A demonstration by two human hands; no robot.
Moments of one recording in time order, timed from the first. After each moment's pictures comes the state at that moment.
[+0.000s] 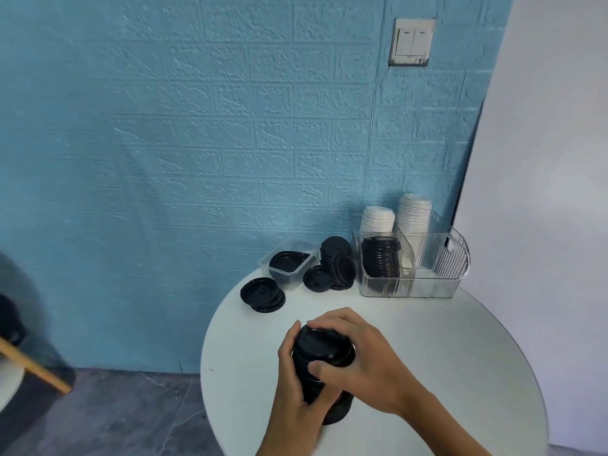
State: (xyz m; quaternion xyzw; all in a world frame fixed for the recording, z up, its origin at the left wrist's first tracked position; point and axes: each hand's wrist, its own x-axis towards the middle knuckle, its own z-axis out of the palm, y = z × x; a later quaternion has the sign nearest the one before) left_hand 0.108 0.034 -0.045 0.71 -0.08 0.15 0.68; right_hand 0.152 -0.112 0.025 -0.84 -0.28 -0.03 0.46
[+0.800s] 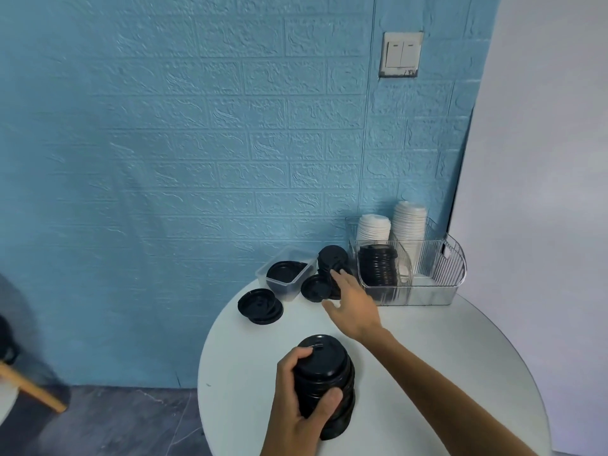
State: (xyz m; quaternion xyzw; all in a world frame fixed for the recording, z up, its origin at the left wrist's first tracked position) left_hand 0.111 0.037 -0.047 0.74 -0.07 0.15 0.66; right_hand 0.291 -0.099 -0.003 -0.95 -0.11 -0.07 0.29
